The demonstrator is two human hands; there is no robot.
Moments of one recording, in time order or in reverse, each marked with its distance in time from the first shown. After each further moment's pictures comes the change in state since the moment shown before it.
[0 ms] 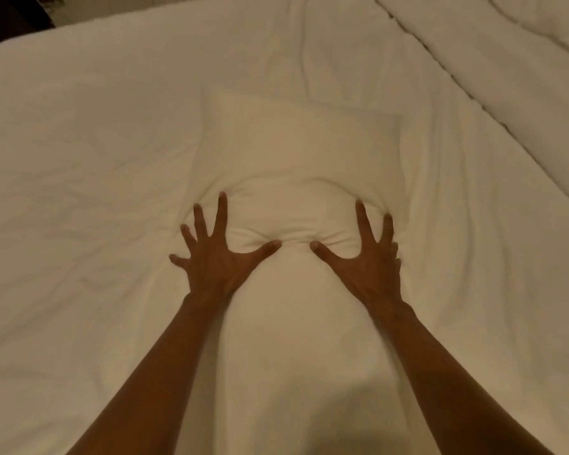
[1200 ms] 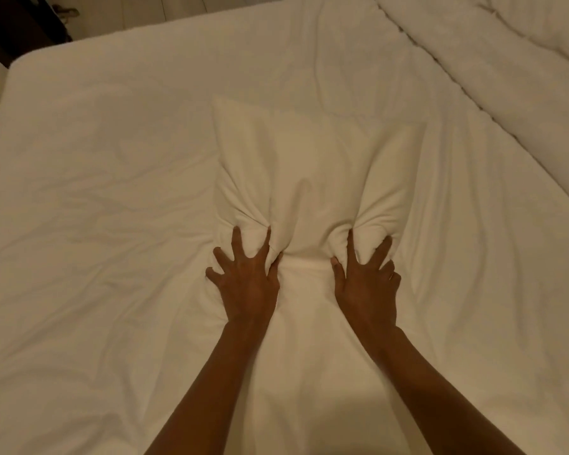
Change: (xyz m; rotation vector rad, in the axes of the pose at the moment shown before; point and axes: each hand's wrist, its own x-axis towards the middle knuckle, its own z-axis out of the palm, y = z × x) left_hand -0.034 -0.005 0.017 0.342 0.216 0.133; right_hand -0.042 -0.023 0.031 -0.409 0.070 -0.092
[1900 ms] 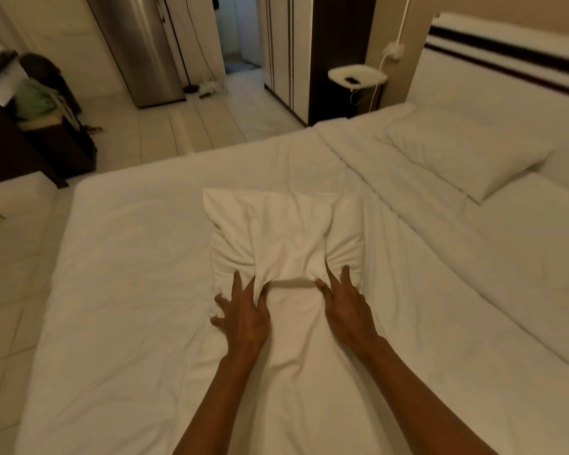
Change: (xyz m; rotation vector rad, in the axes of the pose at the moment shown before) left_hand -0.065 0.020 -0.255 -0.636 -0.146 -0.124; right_hand -0.094 -0.035 -0.246 0.328 -0.042 -0.108
